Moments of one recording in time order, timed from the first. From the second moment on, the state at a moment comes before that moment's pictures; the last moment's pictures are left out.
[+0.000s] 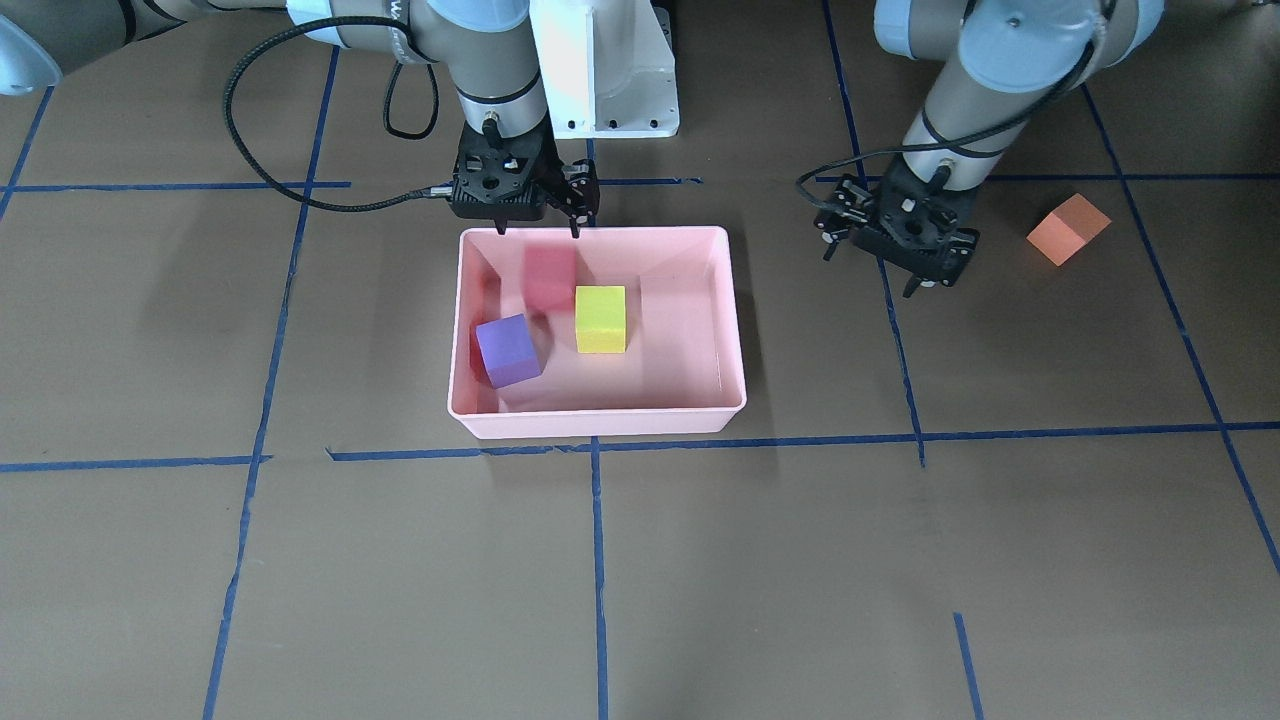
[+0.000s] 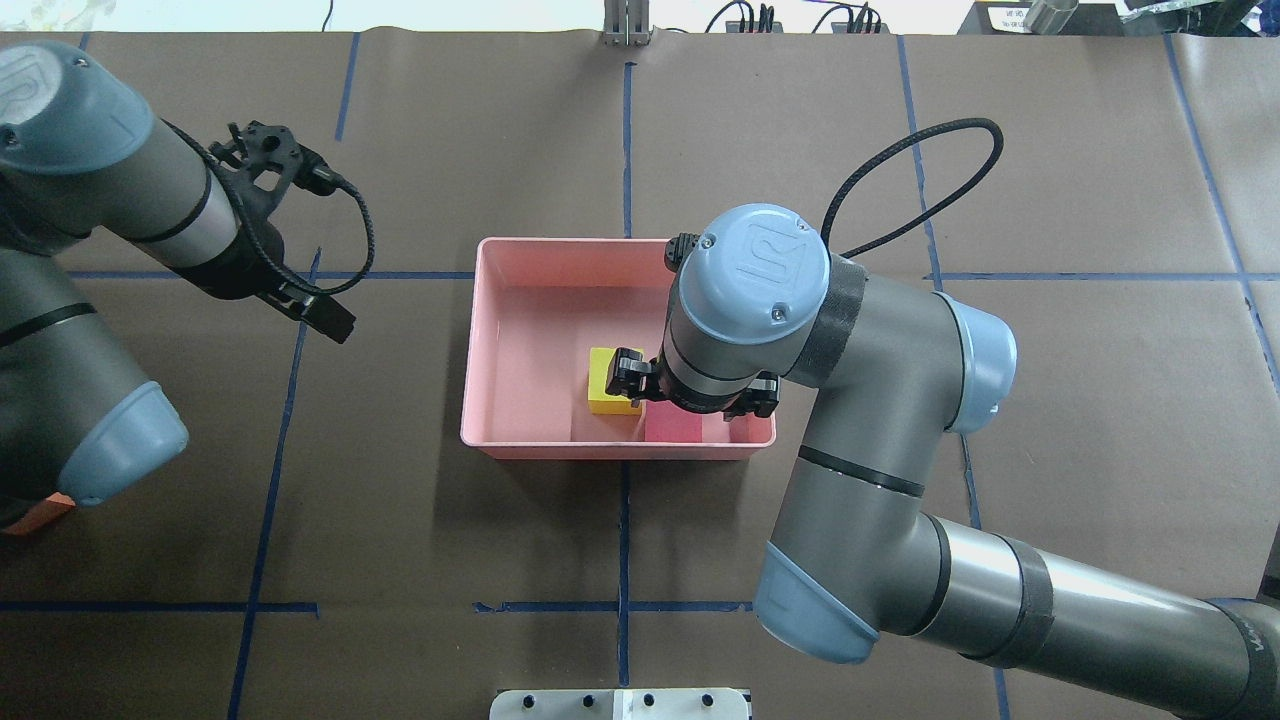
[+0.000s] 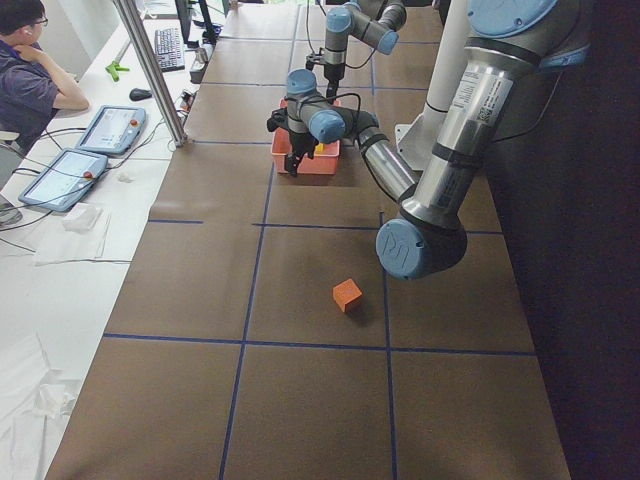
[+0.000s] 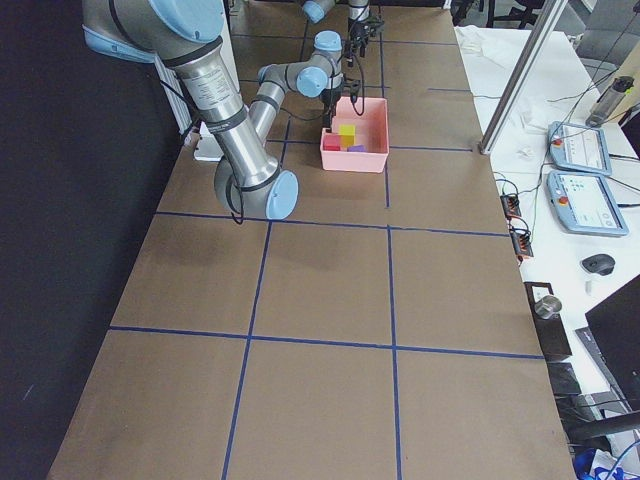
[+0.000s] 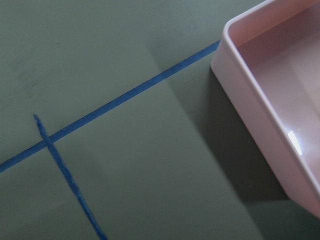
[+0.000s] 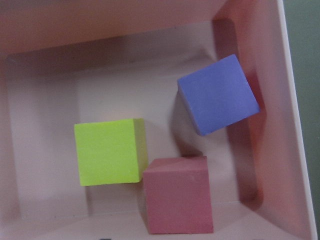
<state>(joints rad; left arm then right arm) -0.84 -1.90 -1.96 -1.53 -2.13 -0.42 0.48 -0.88 1.85 -1.73 1.87 1.38</state>
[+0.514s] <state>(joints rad) -0.97 -1.67 -2.01 -1.62 -2.17 -0.28 0.64 -0.91 1.86 -1.81 1.99 1.12</state>
